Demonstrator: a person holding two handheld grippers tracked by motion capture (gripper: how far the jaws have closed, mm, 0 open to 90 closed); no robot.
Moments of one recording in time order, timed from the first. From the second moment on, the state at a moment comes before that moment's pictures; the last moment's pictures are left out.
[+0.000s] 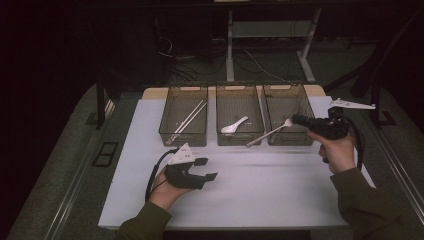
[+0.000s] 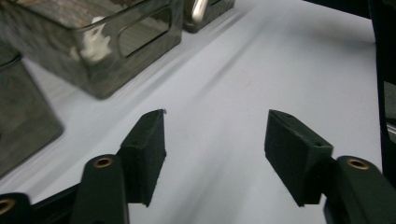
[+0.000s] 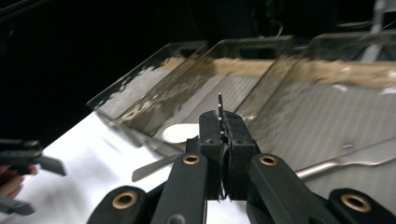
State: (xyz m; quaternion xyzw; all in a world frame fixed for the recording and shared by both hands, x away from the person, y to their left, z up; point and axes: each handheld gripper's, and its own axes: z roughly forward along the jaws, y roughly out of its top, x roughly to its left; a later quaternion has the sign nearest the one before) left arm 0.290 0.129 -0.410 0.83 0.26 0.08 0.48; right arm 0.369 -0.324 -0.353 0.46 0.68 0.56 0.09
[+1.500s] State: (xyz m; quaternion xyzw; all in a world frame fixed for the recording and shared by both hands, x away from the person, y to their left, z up) left arm 0.282 0.180 -0.428 0.83 0.30 0.08 0.47; right arm 0.452 -0.353 -0.365 0.53 0.71 0.44 0.15
